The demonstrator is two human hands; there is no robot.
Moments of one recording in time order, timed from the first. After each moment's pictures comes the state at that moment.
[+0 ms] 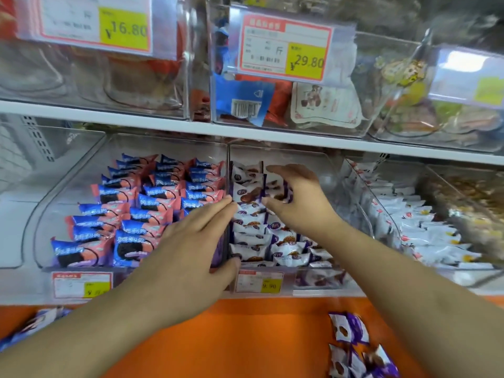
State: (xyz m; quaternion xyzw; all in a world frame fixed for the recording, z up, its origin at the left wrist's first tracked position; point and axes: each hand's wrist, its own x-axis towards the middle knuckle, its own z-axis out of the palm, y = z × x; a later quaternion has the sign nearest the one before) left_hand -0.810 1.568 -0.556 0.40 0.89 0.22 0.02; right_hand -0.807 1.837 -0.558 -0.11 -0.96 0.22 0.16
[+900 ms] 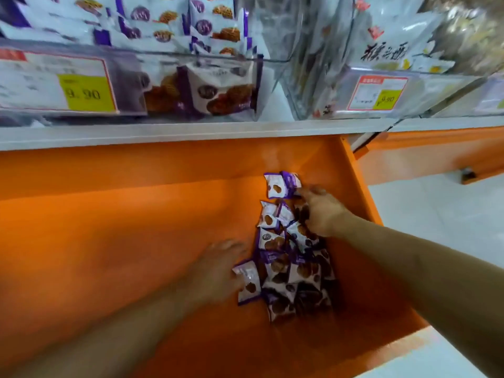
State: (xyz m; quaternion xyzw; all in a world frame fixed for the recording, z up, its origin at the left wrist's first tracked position) left_hand -0.616 1.706 -0.876 0.47 0.78 0.17 0.37; right_hand -0.542 1.973 -0.801 -0.32 -0.89 0.09 -0.31
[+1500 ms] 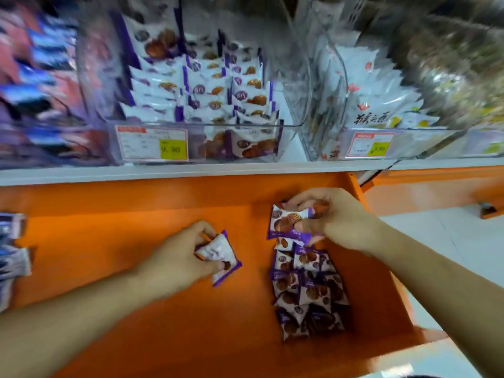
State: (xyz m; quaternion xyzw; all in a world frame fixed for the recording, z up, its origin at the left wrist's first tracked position) left_hand -0.681 1.636 -0.746 0.24 0.81 0.35 0.40; right_hand -0.555 1.916 -0.673 -0.26 -0.86 0.43 -0.11
